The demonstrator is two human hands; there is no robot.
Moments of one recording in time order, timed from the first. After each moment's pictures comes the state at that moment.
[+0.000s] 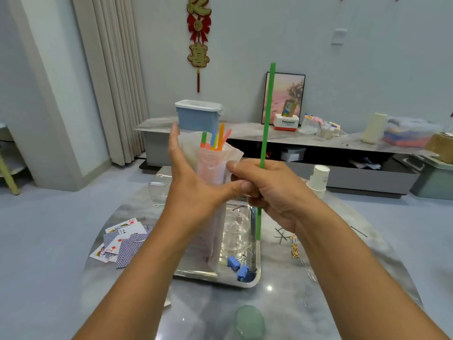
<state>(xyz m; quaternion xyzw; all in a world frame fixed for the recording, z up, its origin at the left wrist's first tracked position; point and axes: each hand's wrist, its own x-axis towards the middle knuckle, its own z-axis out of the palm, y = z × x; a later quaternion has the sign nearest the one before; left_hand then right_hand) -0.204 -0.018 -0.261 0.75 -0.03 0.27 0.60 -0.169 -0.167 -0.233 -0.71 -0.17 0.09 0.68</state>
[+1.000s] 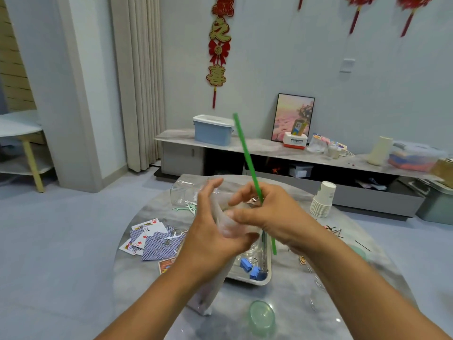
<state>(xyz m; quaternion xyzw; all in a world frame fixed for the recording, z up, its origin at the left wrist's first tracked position) -0.269 -0.002 -0.308 0.76 -0.08 0.25 0.59 -0.227 -0.147 -0.234 -0.79 -0.26 0.06 0.55</state>
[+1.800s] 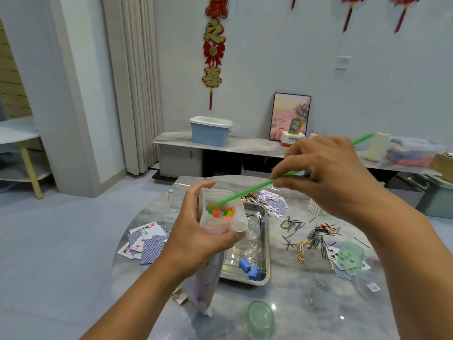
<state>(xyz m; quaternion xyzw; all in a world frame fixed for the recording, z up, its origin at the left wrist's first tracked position) -0.263 0.019 -0.306 0.72 -0.13 0.22 0.64 -0.231 -0.213 -0.158 -0.90 -0.34 -0.26 0.06</state>
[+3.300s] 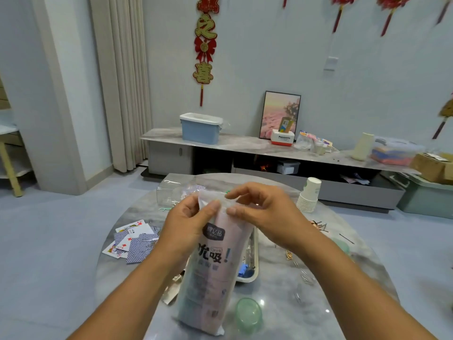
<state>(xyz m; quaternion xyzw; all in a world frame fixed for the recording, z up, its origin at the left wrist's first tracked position) -0.243 0.008 -0.308 0.61 -0.06 0.13 0.78 -0.215 -0.174 -0.246 -0.82 -0.30 -0.03 0.49</state>
